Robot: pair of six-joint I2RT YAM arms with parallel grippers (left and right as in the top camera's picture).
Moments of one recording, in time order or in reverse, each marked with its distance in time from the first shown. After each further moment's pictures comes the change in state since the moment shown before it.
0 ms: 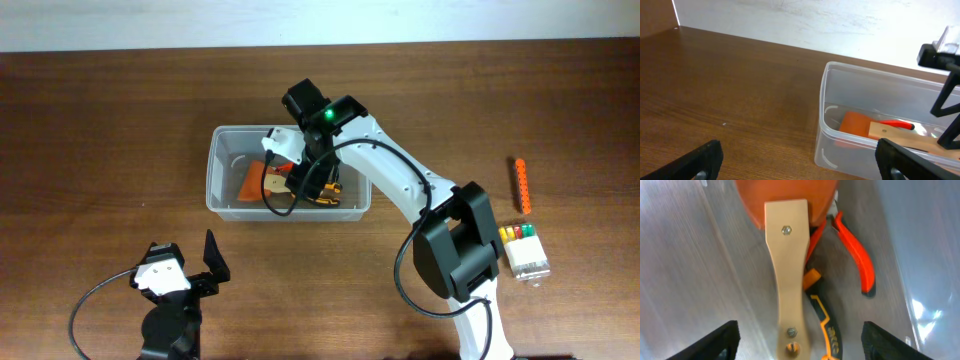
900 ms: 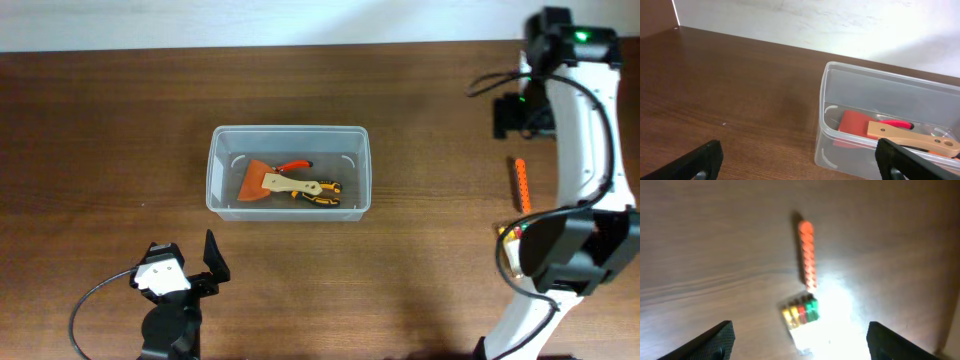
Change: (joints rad) left arm 0.000 0.000 0.000 0.000 0.000 0.000; right arm -0.748 -0.160 0.175 -0.473 0.457 0.558
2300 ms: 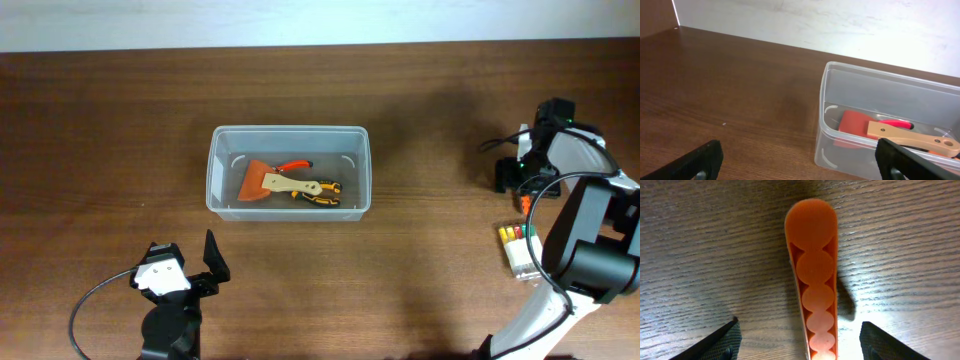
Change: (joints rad) left arm 0.000 0.000 0.000 0.000 0.000 0.000; right arm -0.196 0.004 -0.711 0.714 -0.164 -0.175
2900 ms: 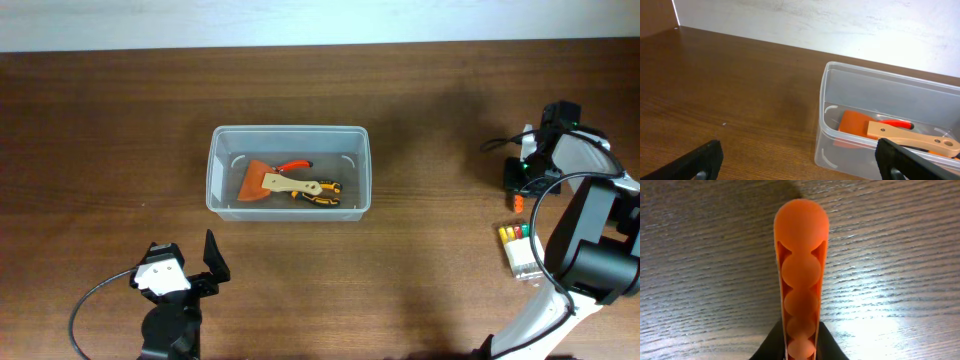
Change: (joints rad) left arm 0.000 0.000 0.000 0.000 0.000 0.000; right arm -0.020 0.000 -0.010 0.023 -0.044 0.007
